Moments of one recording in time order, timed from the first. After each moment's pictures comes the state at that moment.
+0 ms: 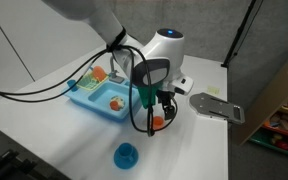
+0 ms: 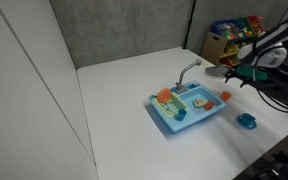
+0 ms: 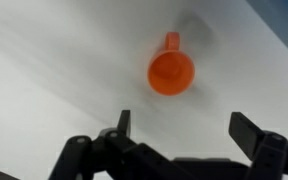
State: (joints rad) arm -0.28 0.77 -0.18 -1.81 0.30 2.65 0.28
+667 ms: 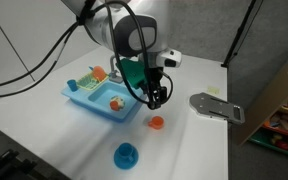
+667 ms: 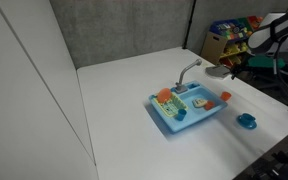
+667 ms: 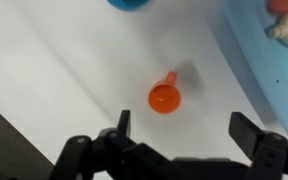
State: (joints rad) arm -0.19 0.50 -0.22 -1.99 0.08 2.49 0.21
